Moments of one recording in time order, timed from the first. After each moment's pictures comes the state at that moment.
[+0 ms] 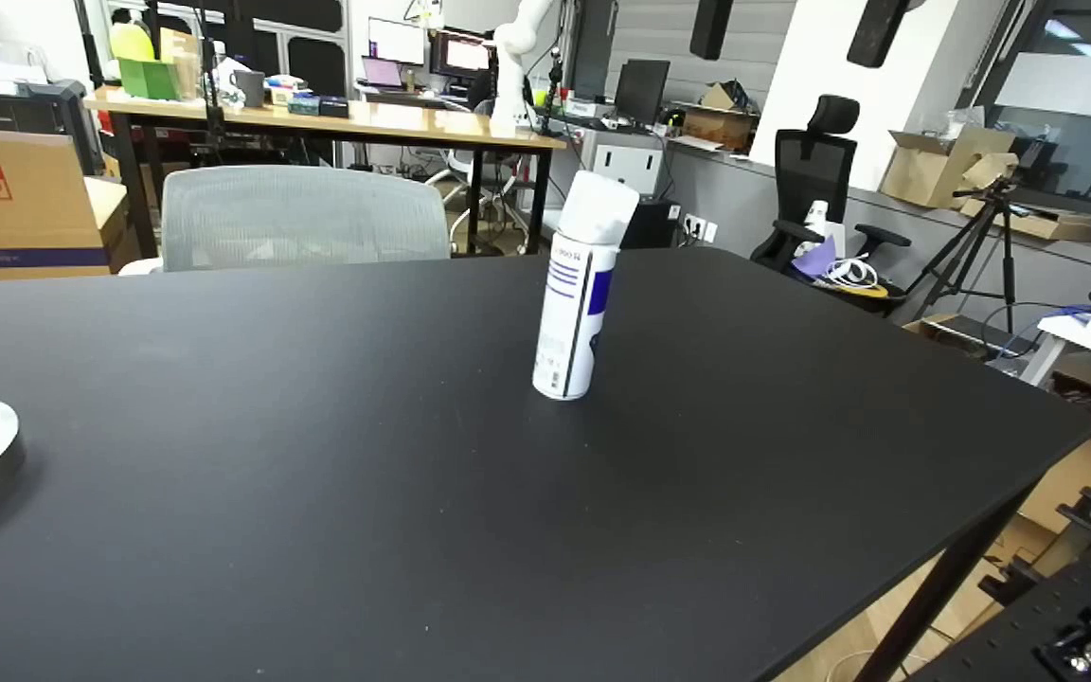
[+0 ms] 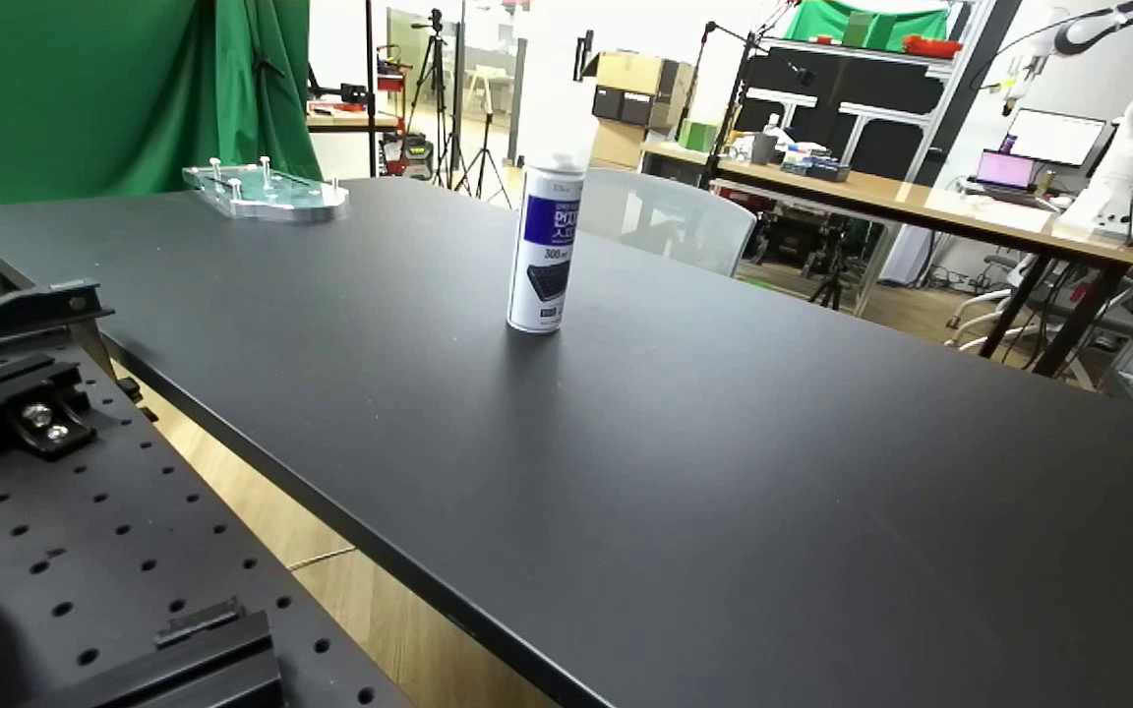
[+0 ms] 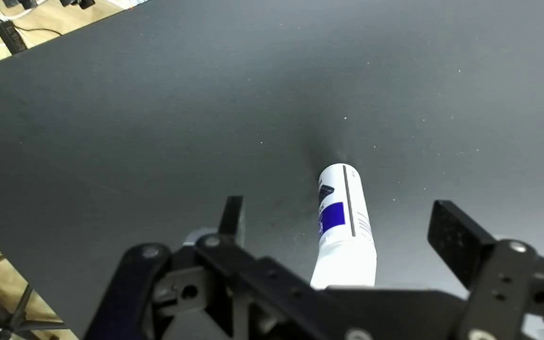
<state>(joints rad) 0.00 -0.78 0.27 -2.80 0.02 2.17 0.43</state>
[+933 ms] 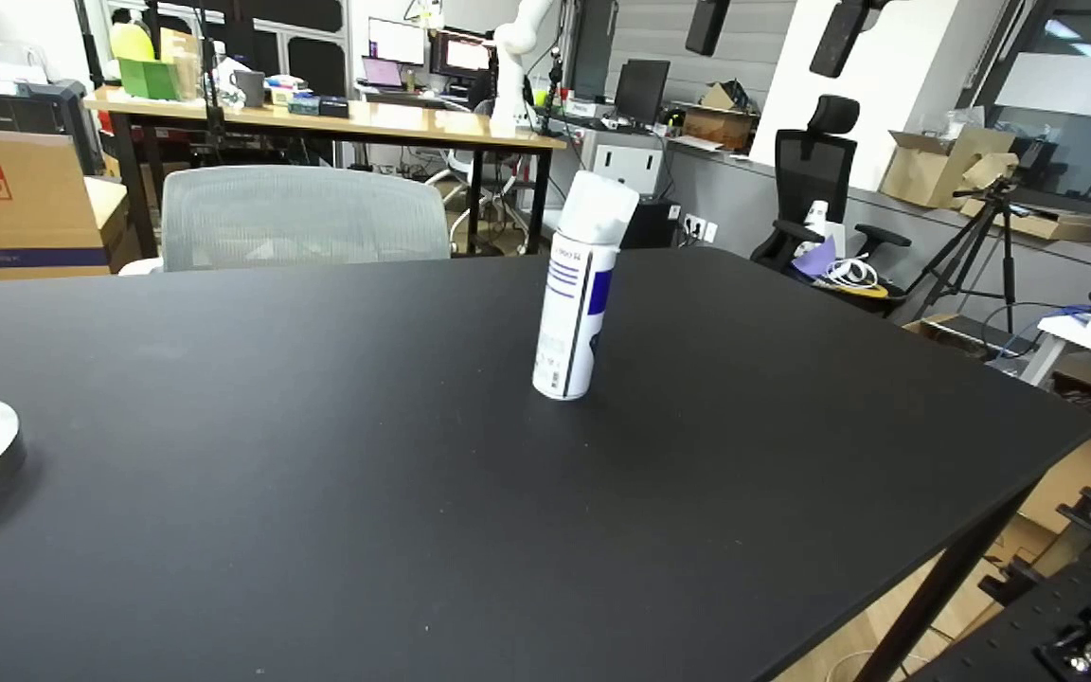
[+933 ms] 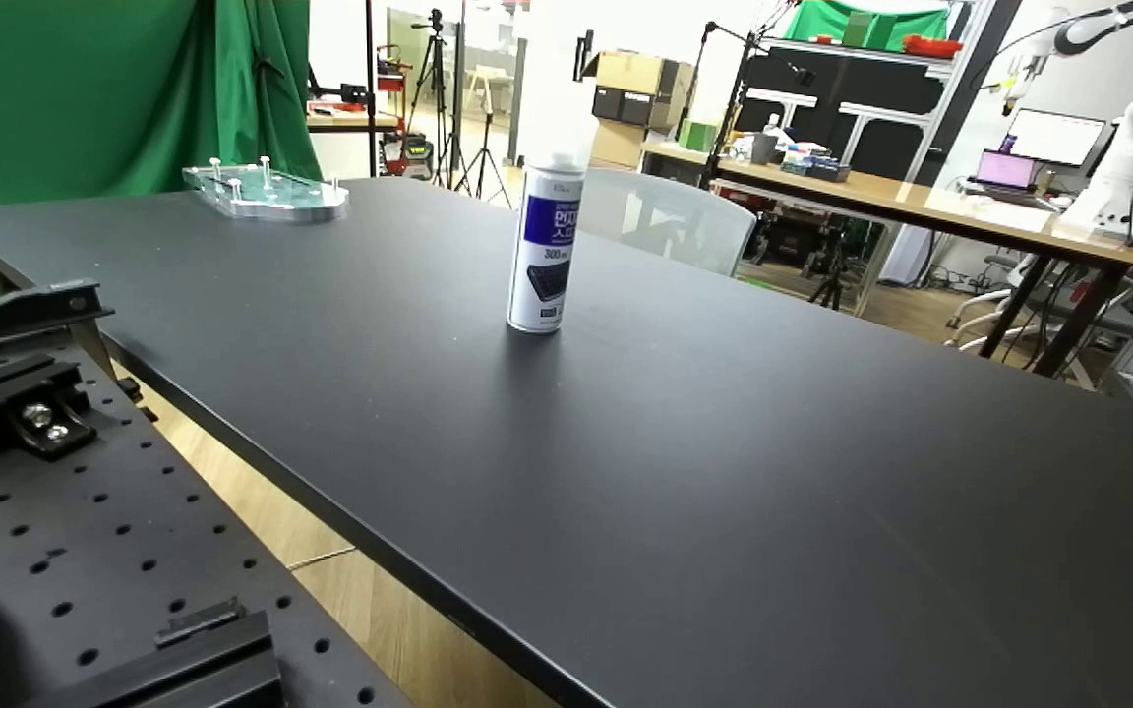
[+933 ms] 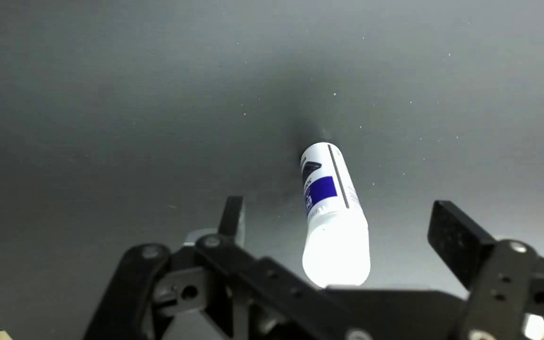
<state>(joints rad) 0.00 -0.65 0.10 -2.73 0.02 2.26 0.20</state>
